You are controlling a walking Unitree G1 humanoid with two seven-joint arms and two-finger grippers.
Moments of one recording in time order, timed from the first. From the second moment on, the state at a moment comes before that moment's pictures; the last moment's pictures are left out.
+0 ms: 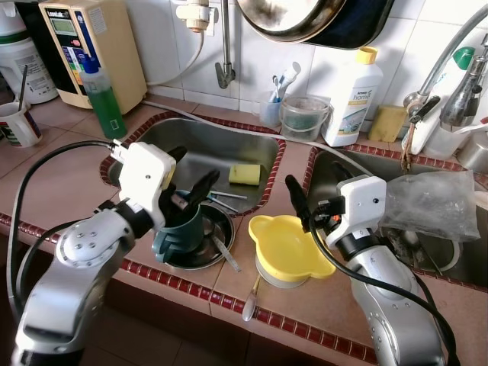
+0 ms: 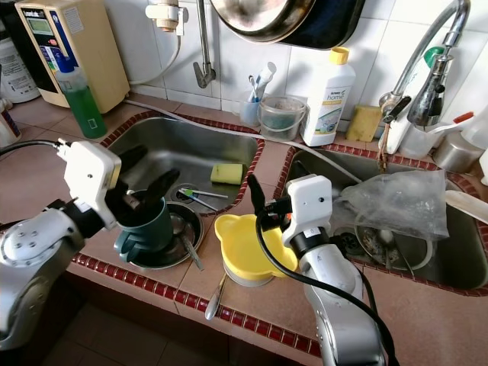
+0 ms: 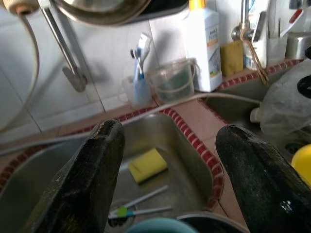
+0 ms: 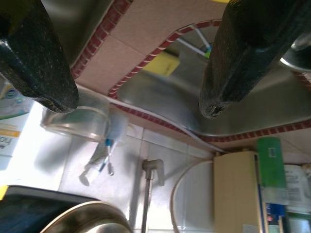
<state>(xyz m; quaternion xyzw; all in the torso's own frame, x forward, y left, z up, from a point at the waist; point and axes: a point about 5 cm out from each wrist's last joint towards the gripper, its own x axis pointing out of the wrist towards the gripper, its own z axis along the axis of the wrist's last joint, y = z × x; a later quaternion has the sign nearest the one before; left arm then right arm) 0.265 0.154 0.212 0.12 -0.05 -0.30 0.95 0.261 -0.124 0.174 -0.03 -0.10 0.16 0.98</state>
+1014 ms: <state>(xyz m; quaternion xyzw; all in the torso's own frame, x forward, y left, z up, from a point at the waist) 0.246 0.157 0.199 0.19 0.08 -0.38 0.90 0.238 -0.096 0.187 0.01 -0.07 0.29 0.95</state>
